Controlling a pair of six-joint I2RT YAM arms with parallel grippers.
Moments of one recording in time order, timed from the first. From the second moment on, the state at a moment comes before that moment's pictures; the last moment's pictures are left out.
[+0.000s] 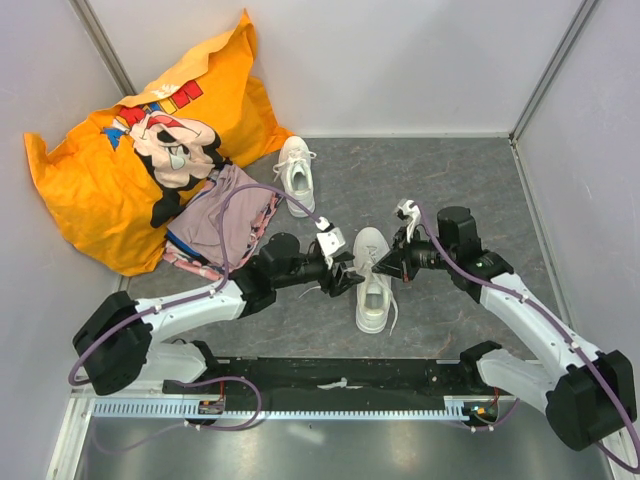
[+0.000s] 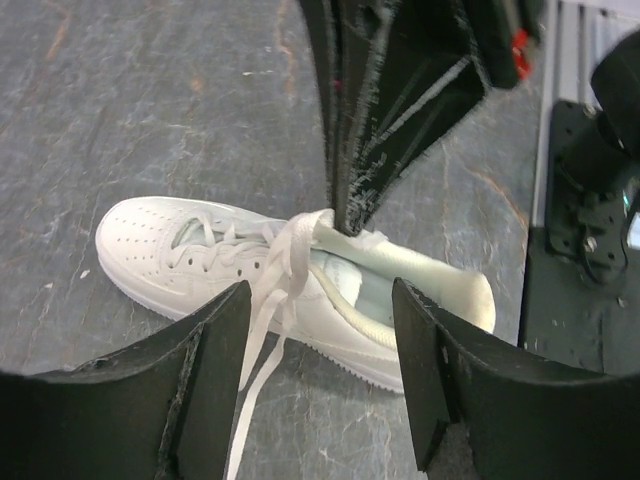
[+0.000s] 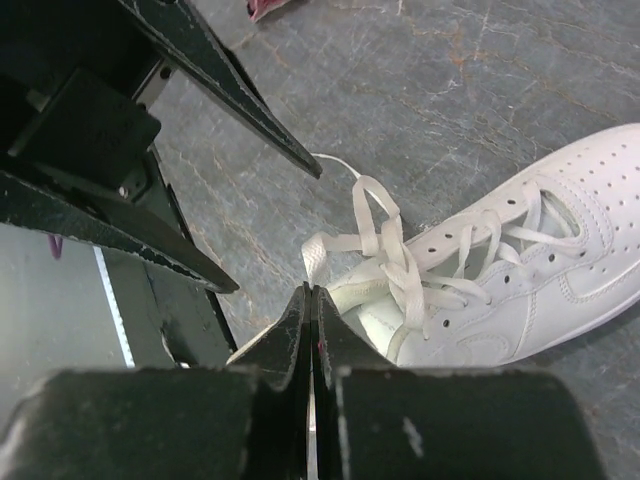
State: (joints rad) left arm -0.88 1.27 0.65 0.41 0.38 0.04; right arm 0.39 1.05 0.72 -0.28 -0.78 0.04
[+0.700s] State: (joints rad) left arm -0.95 1.34 0.61 0.57 0.23 -0.06; right arm 0.39 0.95 0.51 0.08 -0.60 0.56
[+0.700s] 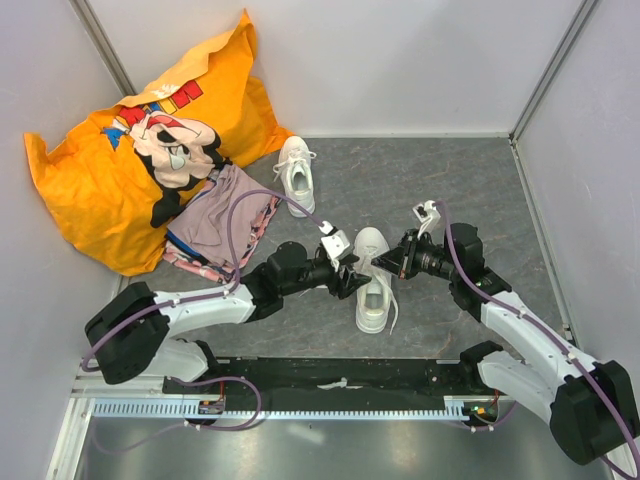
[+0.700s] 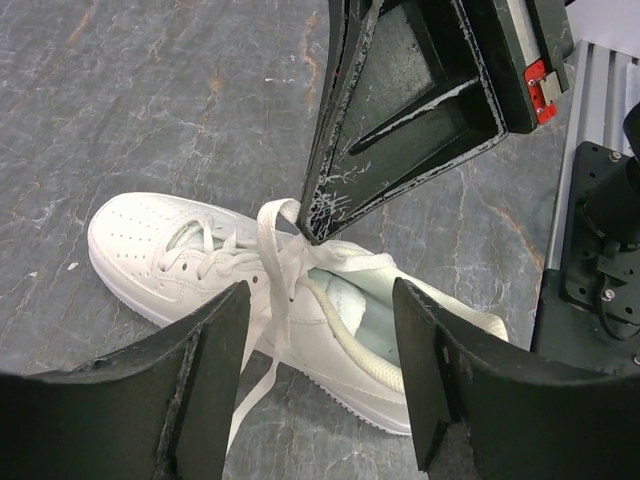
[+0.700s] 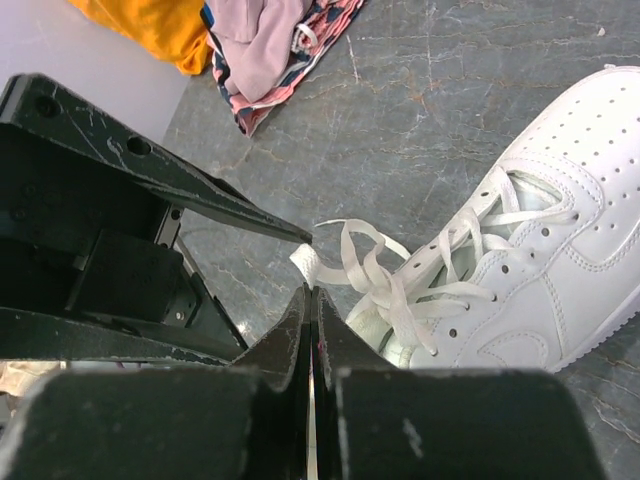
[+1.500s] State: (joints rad) left arm -0.97 1.43 0.62 0.65 0.18 -0.03; right arm 0.44 0.92 0.44 0.18 -0.52 0.70
